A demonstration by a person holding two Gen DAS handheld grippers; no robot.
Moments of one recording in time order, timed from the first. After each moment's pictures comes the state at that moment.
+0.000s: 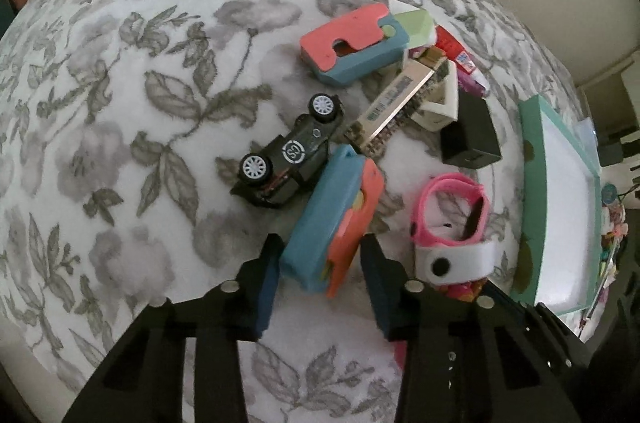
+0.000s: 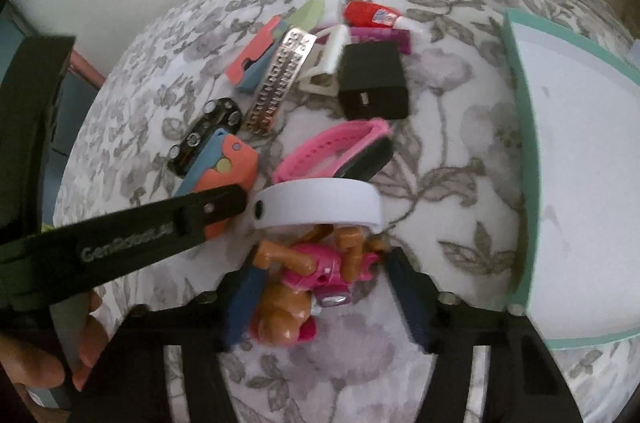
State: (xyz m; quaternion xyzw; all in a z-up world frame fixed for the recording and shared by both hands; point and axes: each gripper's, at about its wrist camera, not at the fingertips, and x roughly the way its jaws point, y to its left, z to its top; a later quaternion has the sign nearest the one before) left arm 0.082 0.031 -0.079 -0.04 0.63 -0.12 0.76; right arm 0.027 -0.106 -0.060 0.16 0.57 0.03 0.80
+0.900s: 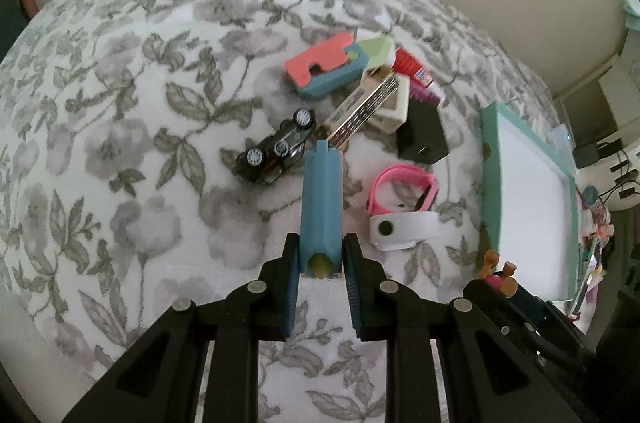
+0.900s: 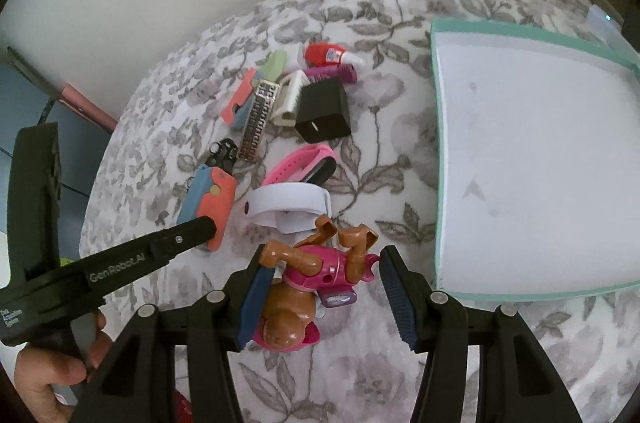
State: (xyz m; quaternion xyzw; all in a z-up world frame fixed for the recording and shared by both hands) left arm 0.056 0.038 -0.022 -0.06 0.60 -0.13 0.79; right arm -0.015 -0.151 -0.012 0.22 0.53 0.02 0.82
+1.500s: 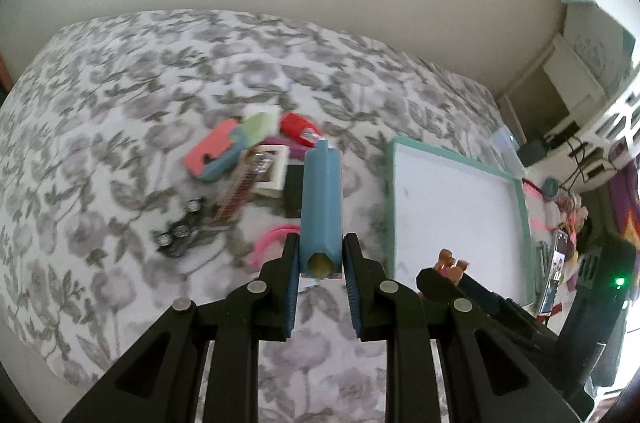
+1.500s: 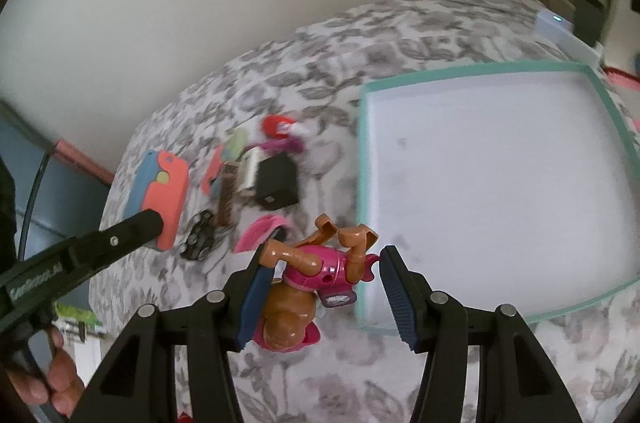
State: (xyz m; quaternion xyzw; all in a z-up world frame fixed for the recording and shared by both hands) left arm 0.061 -0.053 0.047 -0.02 0.55 -0.20 0.81; right arm -0.020 -0.221 0.013 0.27 0.49 -0.05 0.83
